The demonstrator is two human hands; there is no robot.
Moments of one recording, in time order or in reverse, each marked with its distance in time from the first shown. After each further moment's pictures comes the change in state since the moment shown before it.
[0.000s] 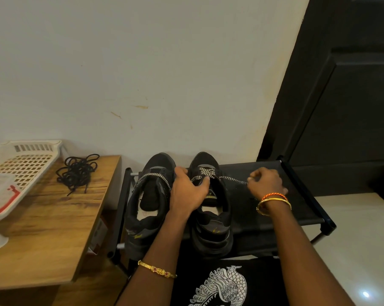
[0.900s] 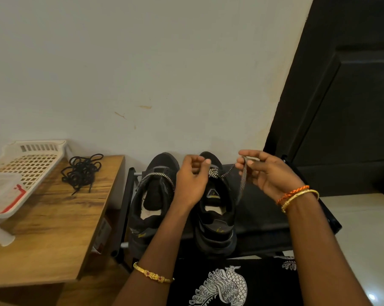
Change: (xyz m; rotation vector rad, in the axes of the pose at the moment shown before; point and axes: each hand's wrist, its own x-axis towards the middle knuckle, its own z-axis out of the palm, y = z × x) left_hand -0.006 0.022 -0.010 -0.431 0.005 0.211; right_hand -0.025 -0.037 -0.046 1.109 -0.512 0.019
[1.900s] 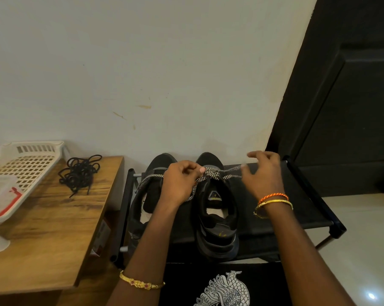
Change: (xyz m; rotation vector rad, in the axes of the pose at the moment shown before) left_hand 0.010 0.002 -0.030 0.212 -0.068 -0.033; right_hand 0.013 0.030 0.016 -1.035 0.469 -0.377
